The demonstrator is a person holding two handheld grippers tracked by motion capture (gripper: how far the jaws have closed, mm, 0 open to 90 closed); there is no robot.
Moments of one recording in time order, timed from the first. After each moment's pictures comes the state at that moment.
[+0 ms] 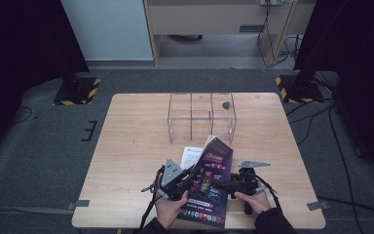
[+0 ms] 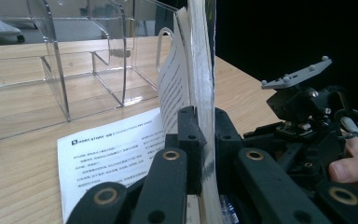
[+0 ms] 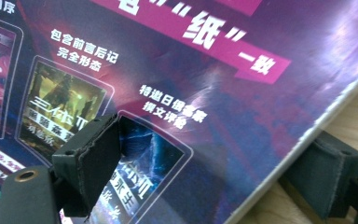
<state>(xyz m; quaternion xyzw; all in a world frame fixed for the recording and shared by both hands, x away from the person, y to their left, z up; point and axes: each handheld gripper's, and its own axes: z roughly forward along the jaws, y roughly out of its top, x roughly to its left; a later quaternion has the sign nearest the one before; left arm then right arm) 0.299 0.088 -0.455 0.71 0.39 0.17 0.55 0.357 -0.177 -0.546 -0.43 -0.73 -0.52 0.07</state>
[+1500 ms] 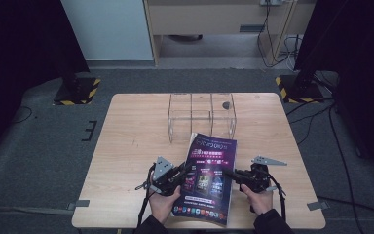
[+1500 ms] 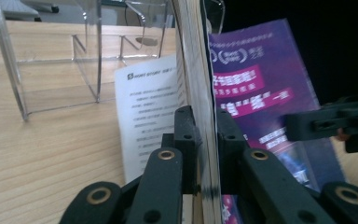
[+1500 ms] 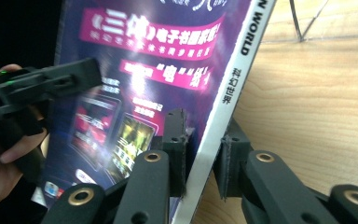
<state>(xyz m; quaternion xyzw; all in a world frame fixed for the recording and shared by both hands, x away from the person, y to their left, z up) 0.316 0.112 -0.474 0.69 0.44 0.16 0.54 0.342 -0.195 -0.493 -0.46 -0.69 -0.56 0.01</state>
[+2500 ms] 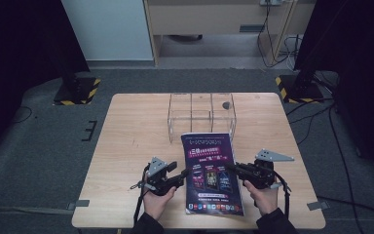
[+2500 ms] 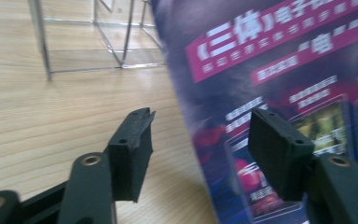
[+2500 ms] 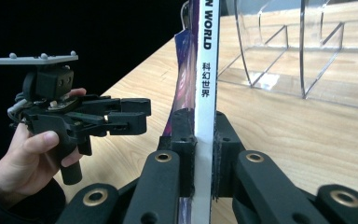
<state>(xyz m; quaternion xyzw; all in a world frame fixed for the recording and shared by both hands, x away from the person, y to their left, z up) 0.327 0.133 -0.497 0.70 0.47 0.14 0.52 0.334 -0.193 -0.447 -0.41 -0.71 -0.57 -0.04</state>
